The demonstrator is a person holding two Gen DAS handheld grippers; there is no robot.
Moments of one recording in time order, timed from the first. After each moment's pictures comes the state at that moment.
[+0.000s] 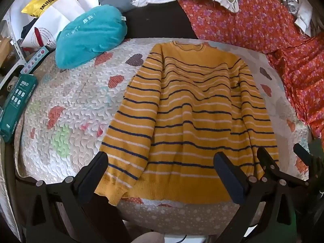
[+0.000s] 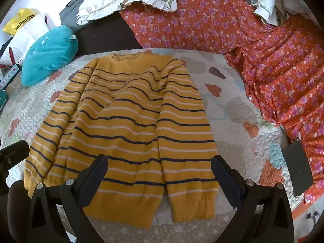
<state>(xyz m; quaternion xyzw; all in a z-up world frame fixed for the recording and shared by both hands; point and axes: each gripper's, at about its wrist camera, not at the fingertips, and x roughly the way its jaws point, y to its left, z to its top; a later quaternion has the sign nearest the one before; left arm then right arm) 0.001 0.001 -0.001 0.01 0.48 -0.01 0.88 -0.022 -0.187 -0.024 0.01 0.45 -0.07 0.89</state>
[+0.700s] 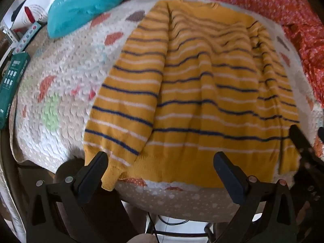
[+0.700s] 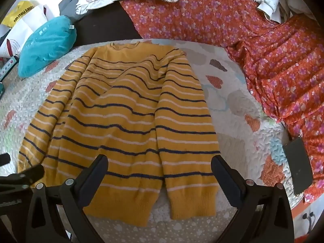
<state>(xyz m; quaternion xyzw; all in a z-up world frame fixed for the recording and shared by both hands) 0.012 0.010 -0.081 0.03 0.58 0.01 0.81 -0.020 -0.189 -0.041 0.00 0.47 -0.07 0.88</state>
